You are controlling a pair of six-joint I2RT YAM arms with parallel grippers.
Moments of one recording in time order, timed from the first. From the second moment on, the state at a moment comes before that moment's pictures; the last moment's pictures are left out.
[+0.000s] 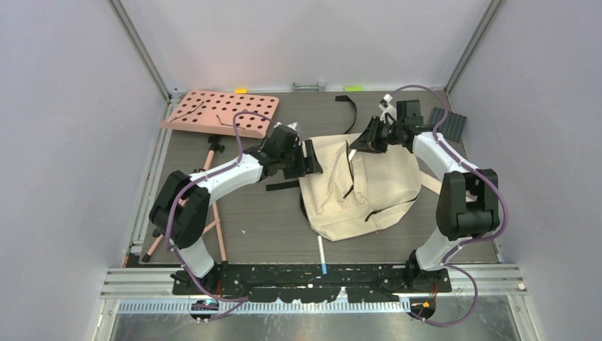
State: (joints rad) left arm -0.65 1.69 1.16 -0.22 0.17 -0.75; right arm 0.08 1.65 1.20 -0.37 -0.65 0.45
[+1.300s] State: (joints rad) left arm -0.65 1.77 1.16 -0.19 0.26 -0.71; right arm 0.10 1.60 1.18 -0.51 -0.52 0.42
